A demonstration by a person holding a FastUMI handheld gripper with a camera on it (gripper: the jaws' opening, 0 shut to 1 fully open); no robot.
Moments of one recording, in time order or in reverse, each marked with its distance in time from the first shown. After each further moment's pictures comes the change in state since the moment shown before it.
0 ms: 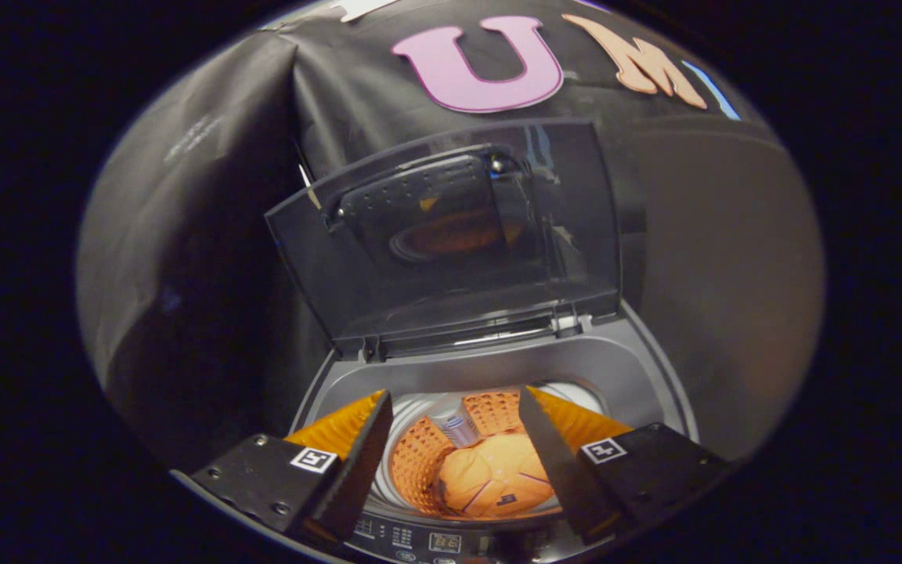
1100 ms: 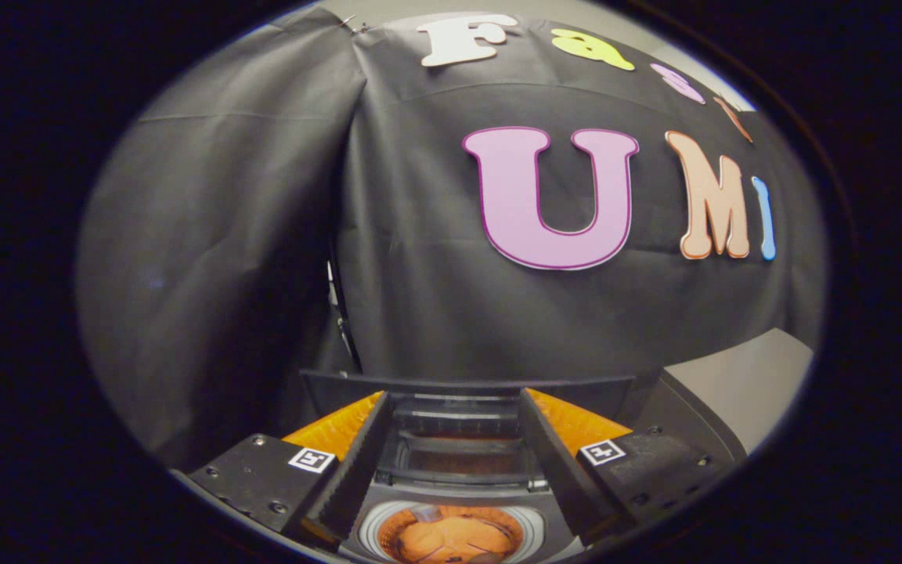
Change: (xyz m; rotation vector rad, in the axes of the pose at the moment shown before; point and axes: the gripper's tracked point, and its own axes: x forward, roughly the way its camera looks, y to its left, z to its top) arm 0.010 0.053 0.215 -0.156 -0.322 -0.035
